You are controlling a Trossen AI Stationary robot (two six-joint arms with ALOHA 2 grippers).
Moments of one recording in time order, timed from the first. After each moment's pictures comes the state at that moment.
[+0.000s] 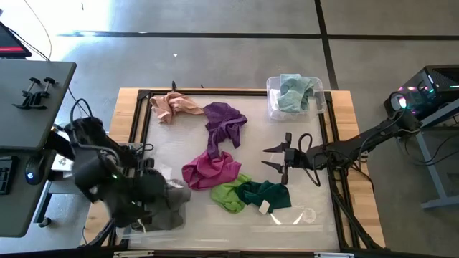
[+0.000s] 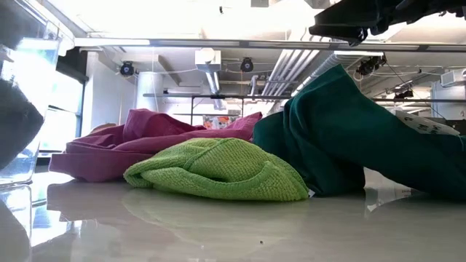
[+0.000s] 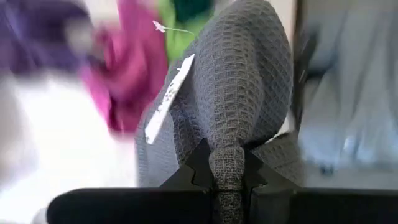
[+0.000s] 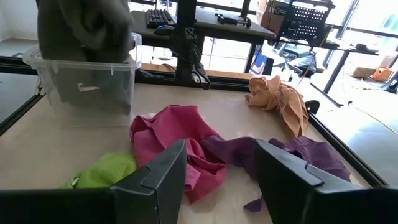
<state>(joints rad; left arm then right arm) -0.88 1.54 1.85 -1.57 -0.39 -0.94 0.37 1.04 0.51 0.32 0.51 -0.05</state>
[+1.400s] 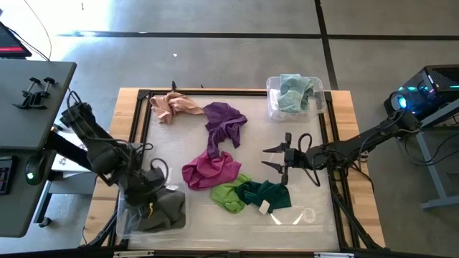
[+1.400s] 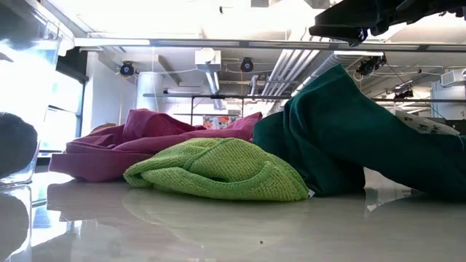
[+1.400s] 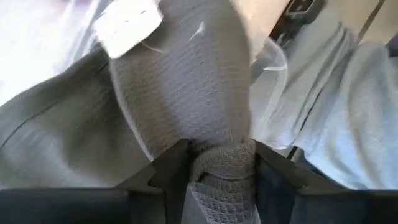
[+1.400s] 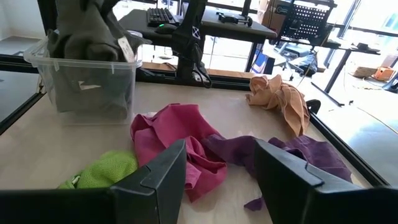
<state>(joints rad) -0.80 1.22 1.27 -1.13 0.01 -1.42 0.37 1.04 0.51 0.31 0.50 -0.05</state>
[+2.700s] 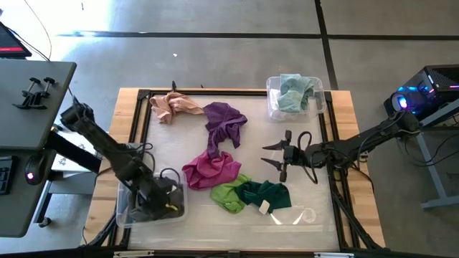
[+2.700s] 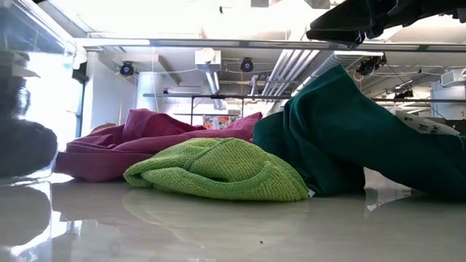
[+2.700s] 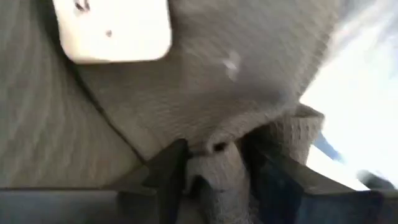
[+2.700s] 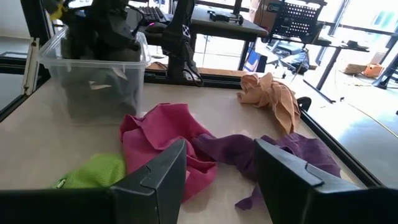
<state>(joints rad) -0.73 1.20 0.83 -0.75 0.29 -1.45 0.33 1.04 0.51 0.31 0.50 -0.05</state>
